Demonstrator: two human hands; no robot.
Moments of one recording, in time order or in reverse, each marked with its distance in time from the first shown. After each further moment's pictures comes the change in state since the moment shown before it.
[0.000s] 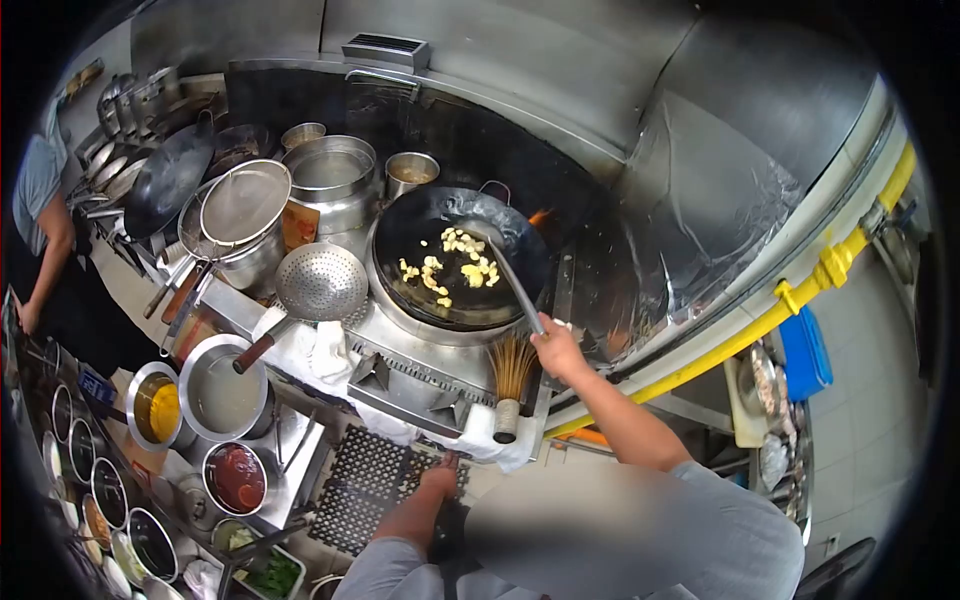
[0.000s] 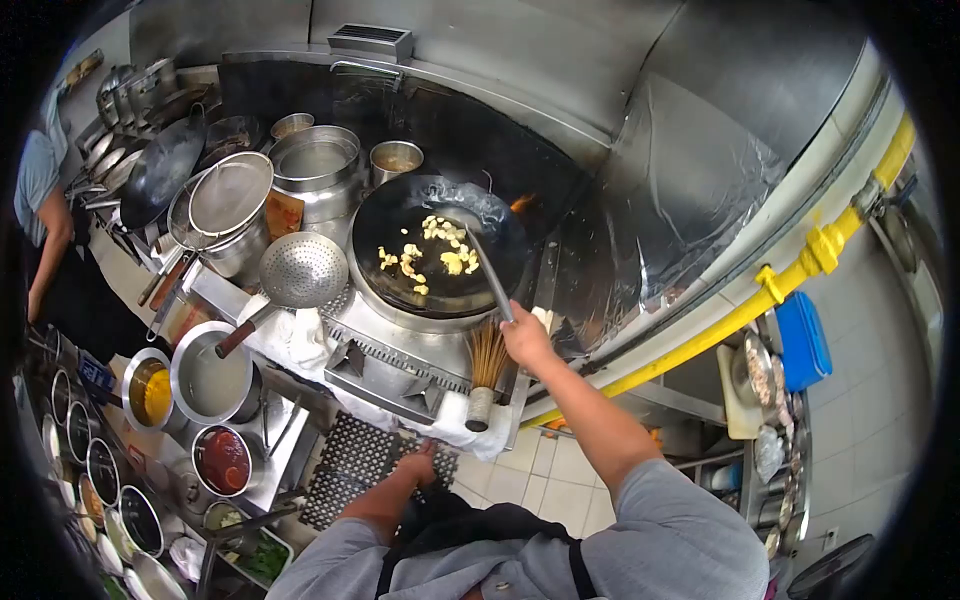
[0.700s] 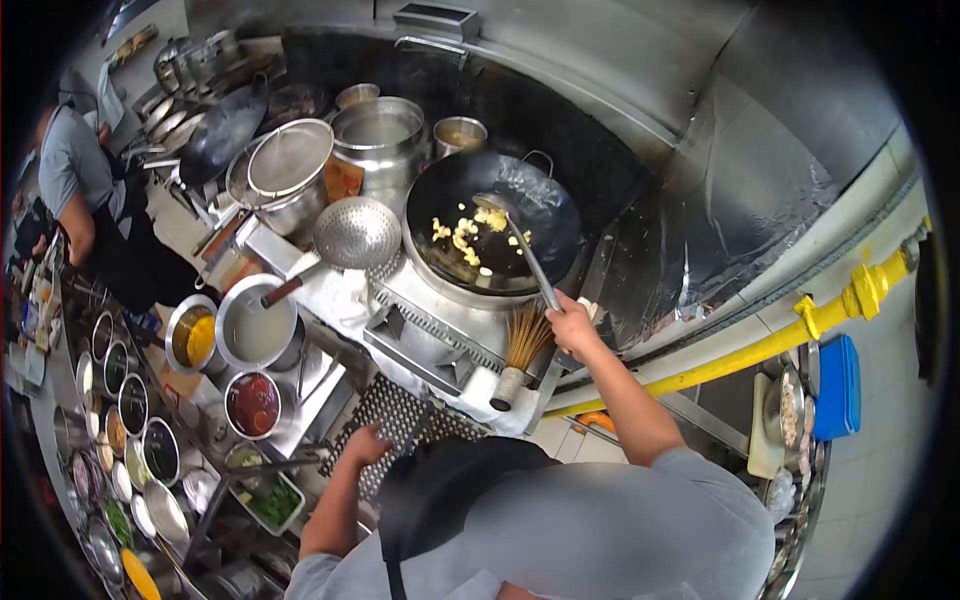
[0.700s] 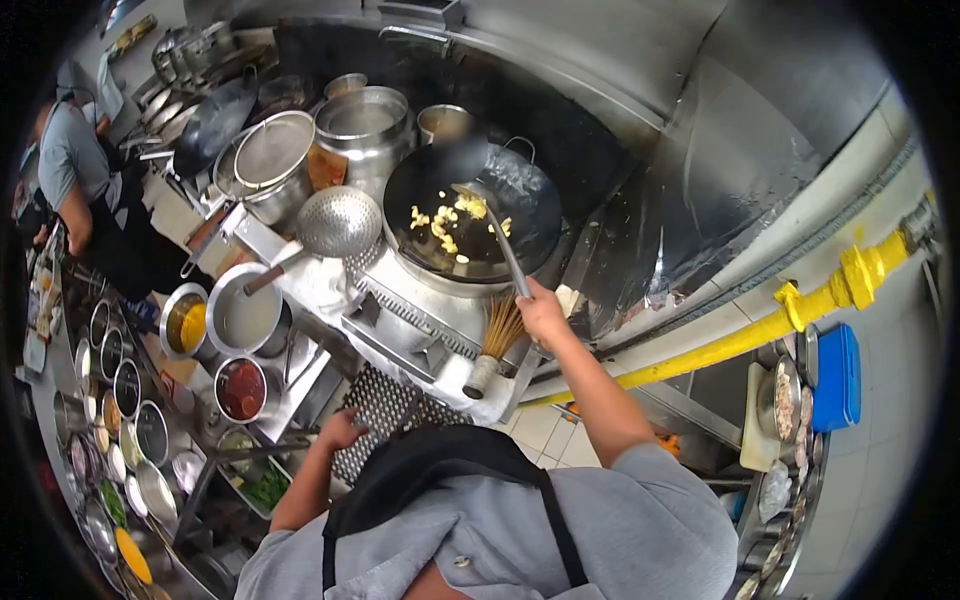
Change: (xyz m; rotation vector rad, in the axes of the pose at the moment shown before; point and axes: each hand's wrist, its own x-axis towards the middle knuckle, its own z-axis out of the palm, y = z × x) left_hand -0.166 -0.063 -0.051 -0.450 0.418 -0.410; right_hand 0.005 -0.012 -0.039 0.325 -0.341 0.321
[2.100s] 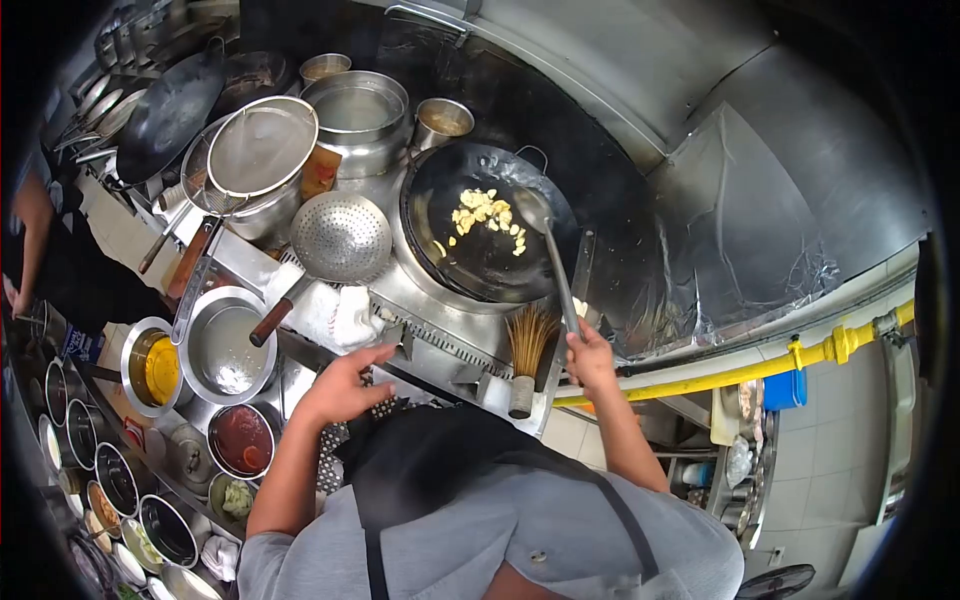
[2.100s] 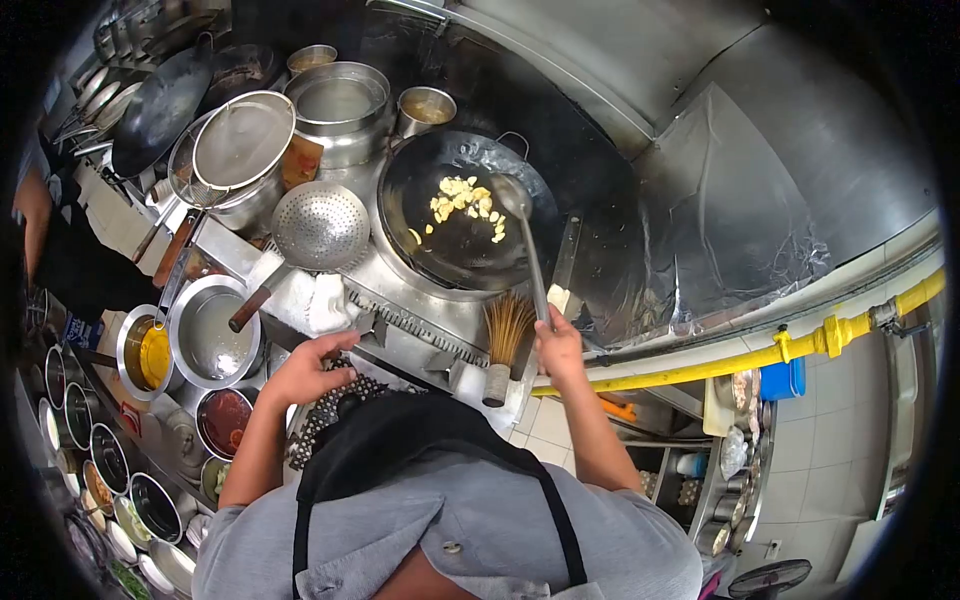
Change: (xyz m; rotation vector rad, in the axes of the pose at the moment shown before) left_hand 0.051 0.113 -0.254 -0.367 -0.150 0.609; right_hand -0.042 -0.050 0.056 0.338 0.168 0.262
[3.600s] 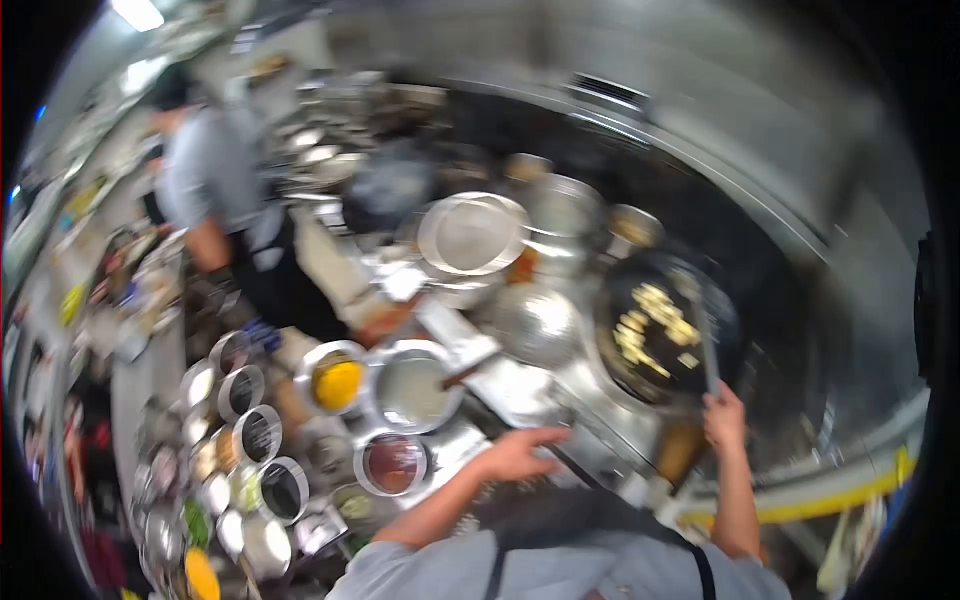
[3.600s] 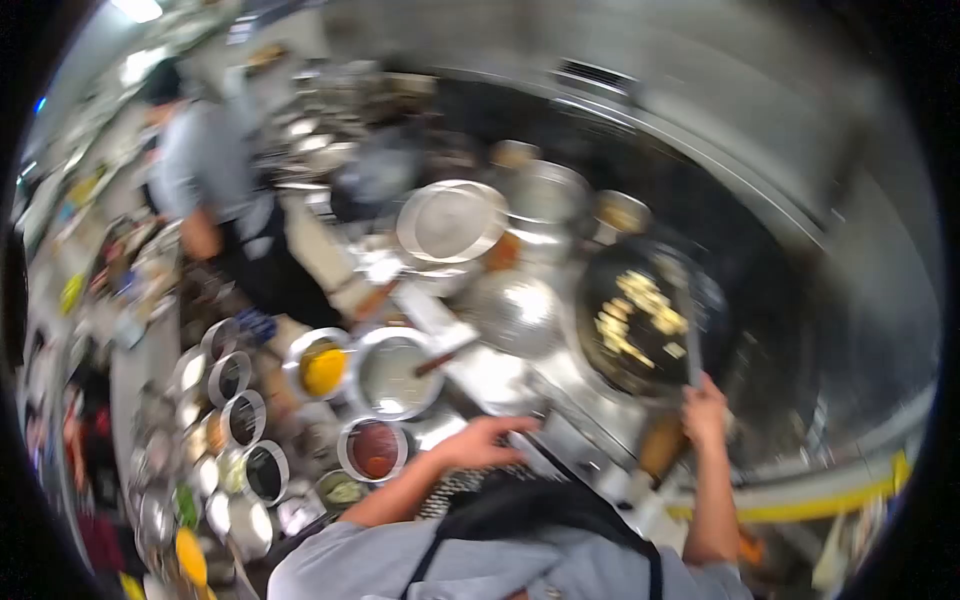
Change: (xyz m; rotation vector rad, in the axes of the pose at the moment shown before) left_hand -0.011 0.007 0.029 0.074 0.000 0.055; right_hand 0.071 -0.035 0.017 -0.016 -0.060 -0.208
